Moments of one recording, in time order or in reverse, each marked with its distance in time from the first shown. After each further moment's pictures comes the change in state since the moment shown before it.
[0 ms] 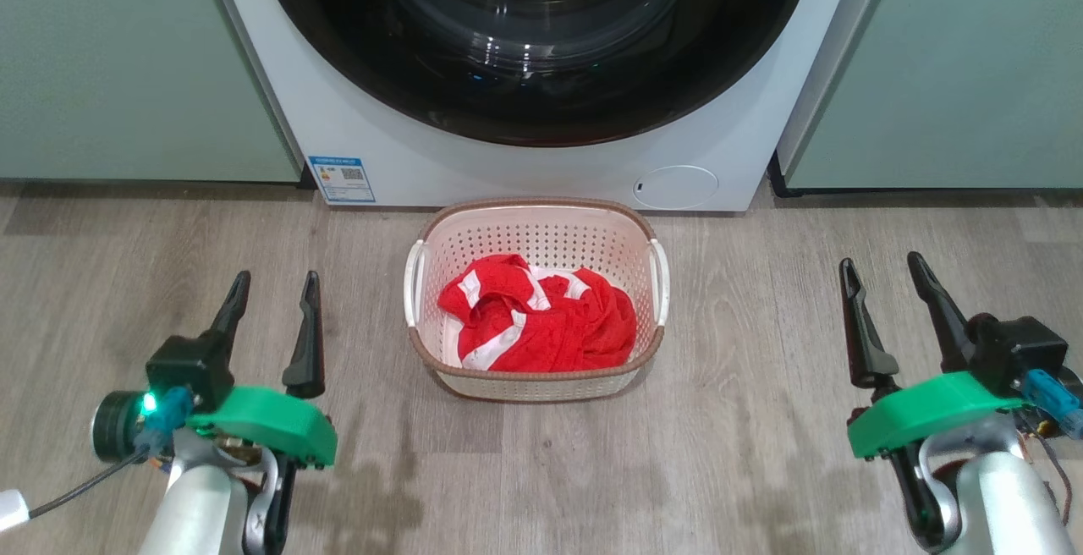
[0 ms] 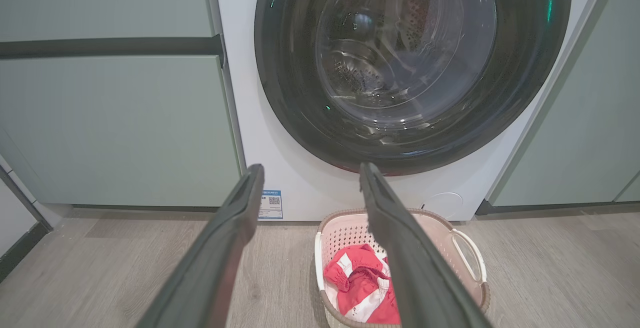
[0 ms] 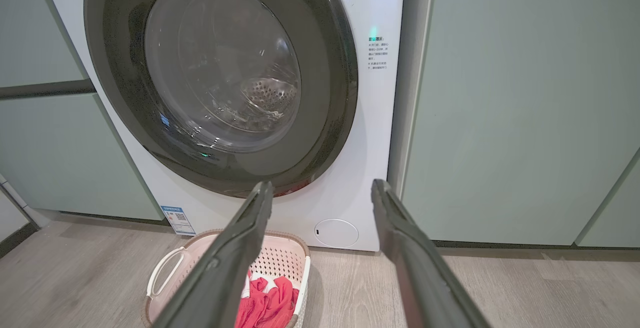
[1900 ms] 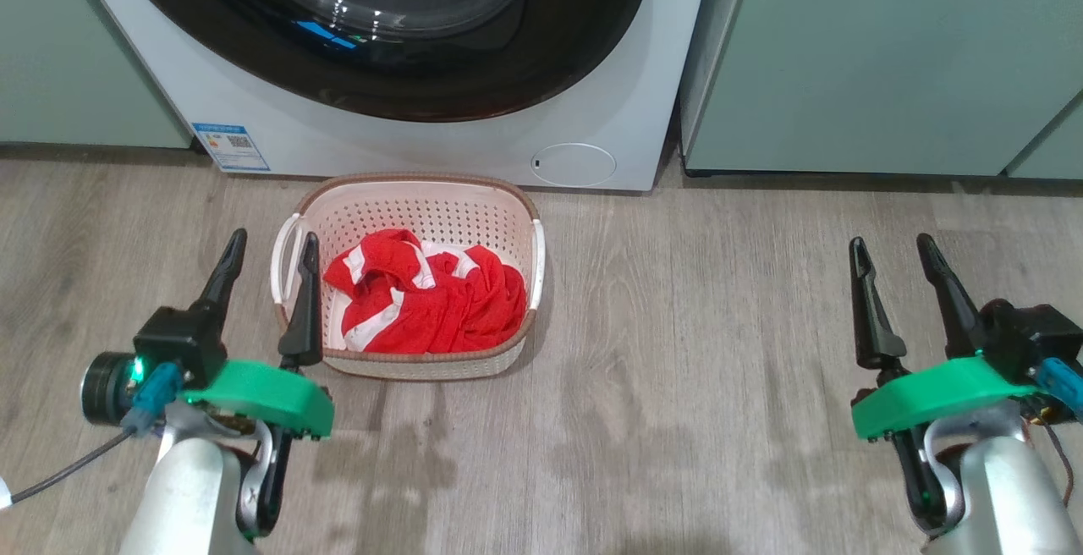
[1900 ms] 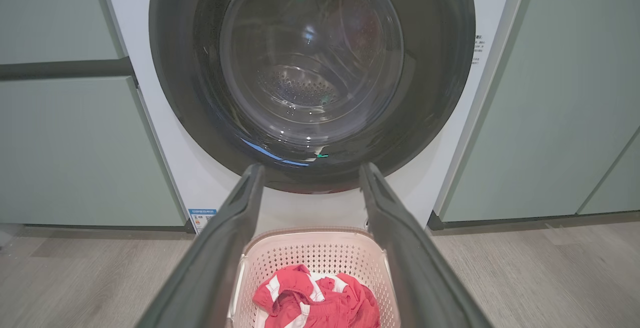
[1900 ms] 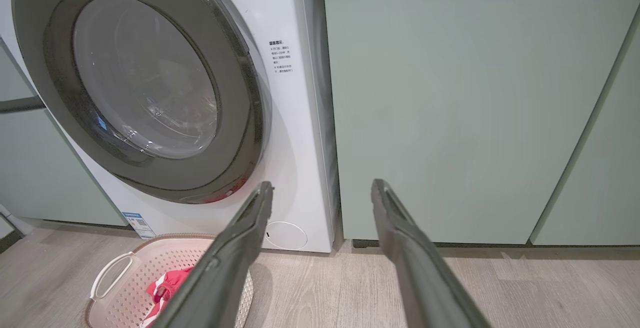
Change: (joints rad) left arm -0.037 -0.001 0.015 -0.053 0.028 -0.028 0.000; right arm -0.037 0.001 -0.009 0.023 0.044 0.000 -0.030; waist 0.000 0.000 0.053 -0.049
